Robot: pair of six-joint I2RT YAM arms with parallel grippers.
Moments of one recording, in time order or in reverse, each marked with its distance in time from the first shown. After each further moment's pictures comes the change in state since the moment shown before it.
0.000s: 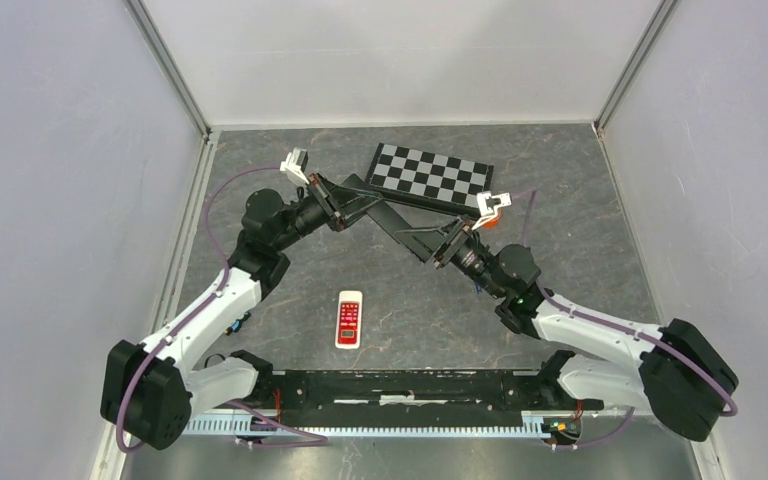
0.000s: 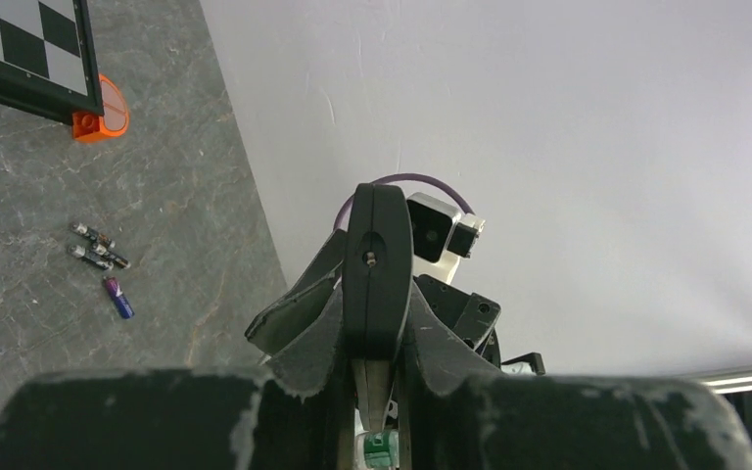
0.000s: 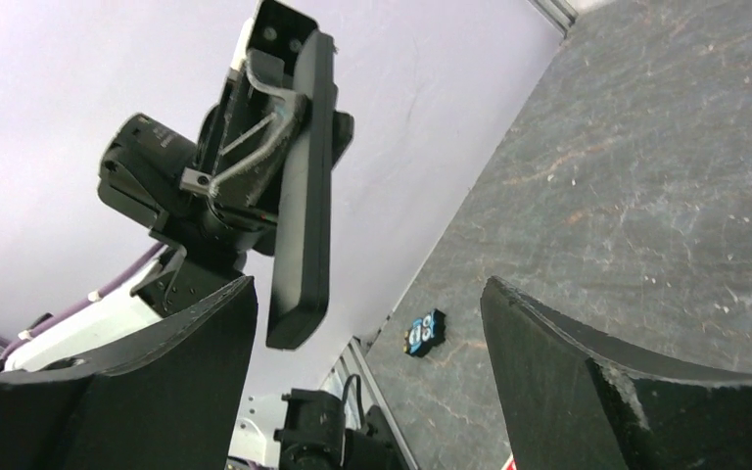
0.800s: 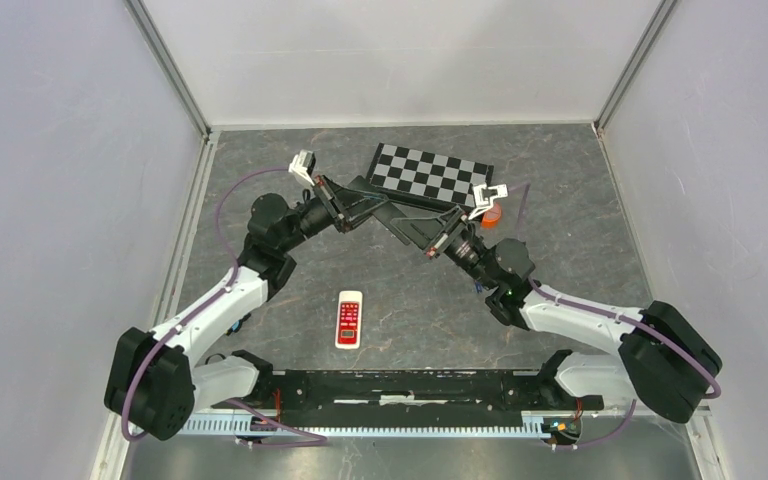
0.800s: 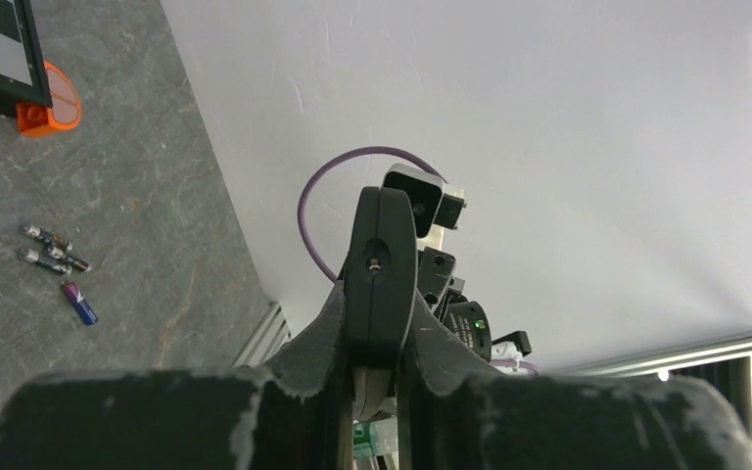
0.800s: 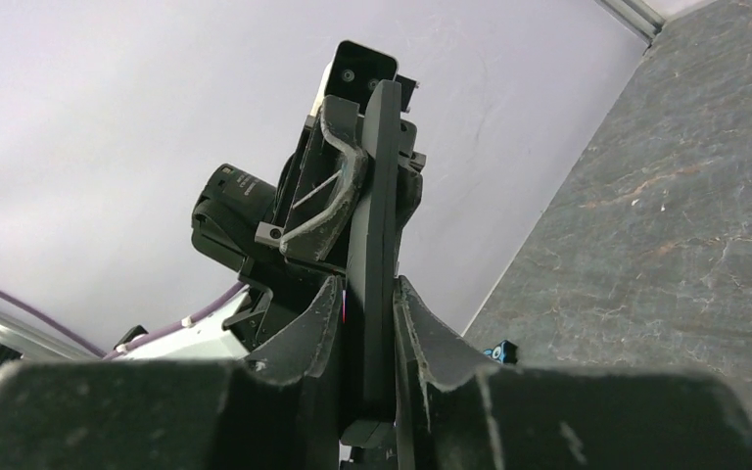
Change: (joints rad) left arm -0.003 0.046 -0.040 0.158 0.019 -0.077; right arm -0.008 0.130 0.076 0.153 -0.020 0.121
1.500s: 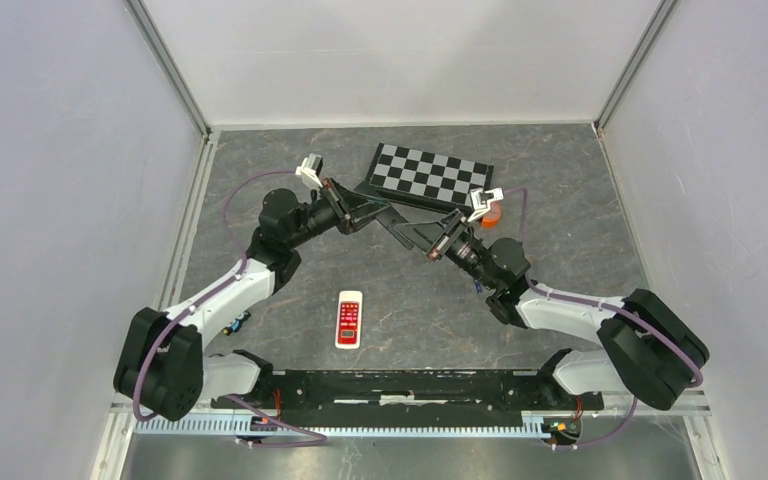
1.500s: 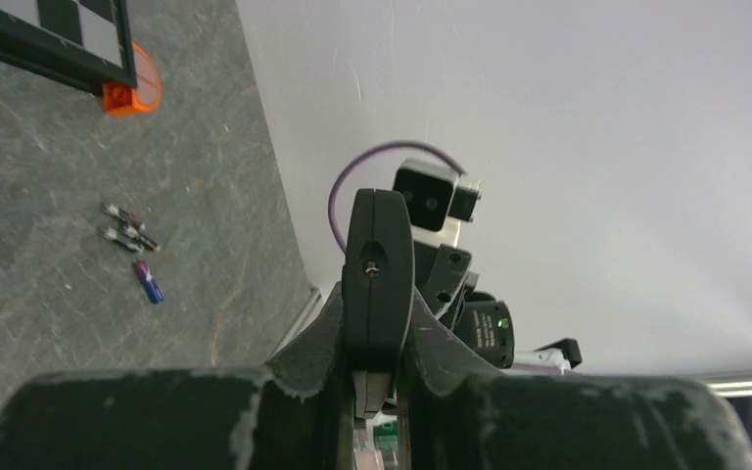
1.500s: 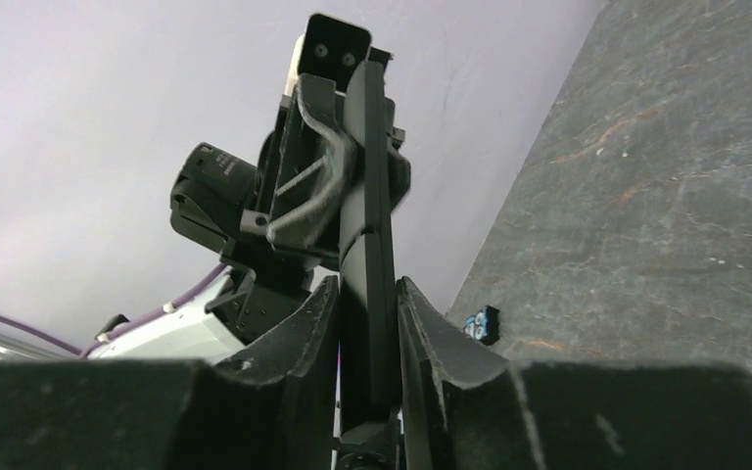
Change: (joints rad) left arm 0.006 0.089 0.000 -0.030 0.033 0.058; right arm -0.065 0.076 -0.074 0.064 -0.069 0.105
